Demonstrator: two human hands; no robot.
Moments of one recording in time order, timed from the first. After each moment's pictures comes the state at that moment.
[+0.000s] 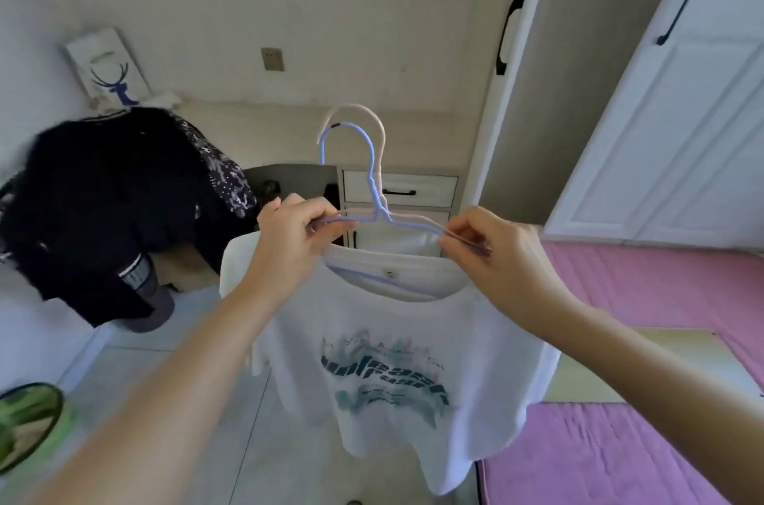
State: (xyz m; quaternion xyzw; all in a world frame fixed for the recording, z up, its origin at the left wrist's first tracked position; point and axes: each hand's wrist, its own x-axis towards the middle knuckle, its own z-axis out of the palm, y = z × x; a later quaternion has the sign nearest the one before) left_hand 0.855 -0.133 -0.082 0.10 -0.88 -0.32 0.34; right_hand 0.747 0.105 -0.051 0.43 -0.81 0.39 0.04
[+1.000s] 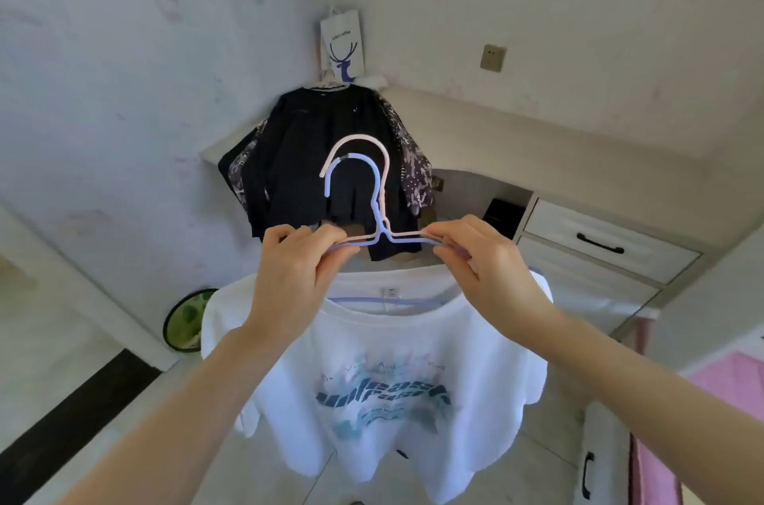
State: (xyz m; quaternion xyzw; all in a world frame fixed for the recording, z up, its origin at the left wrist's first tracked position) left_hand 1.040 -0.337 -0.118 0.29 -0.86 -0.07 0.41; right_hand 0.824 -0.215 -0.093 0.66 -0.66 0.37 -0.02
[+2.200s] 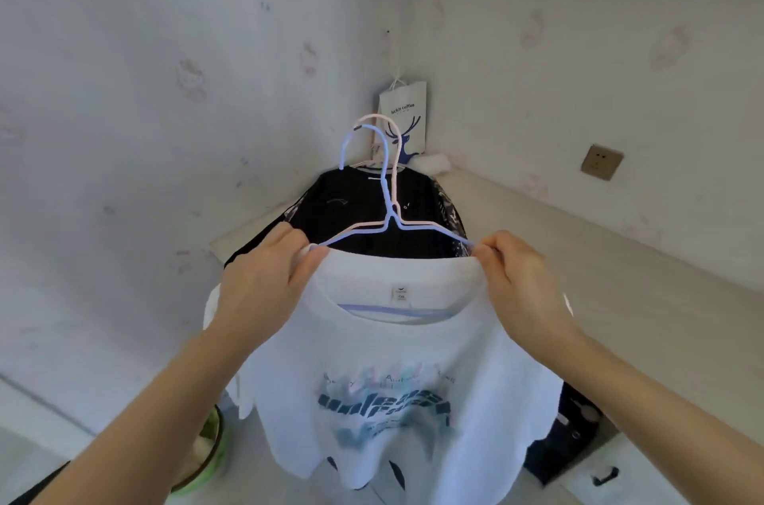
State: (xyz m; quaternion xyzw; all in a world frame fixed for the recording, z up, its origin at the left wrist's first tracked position) left_hand 0.943 -0.728 -0.086 0.50 -0.81 0.00 0.32; right_hand 0.671 -0.631 -0.062 0.57 -0.72 0.38 -0.08
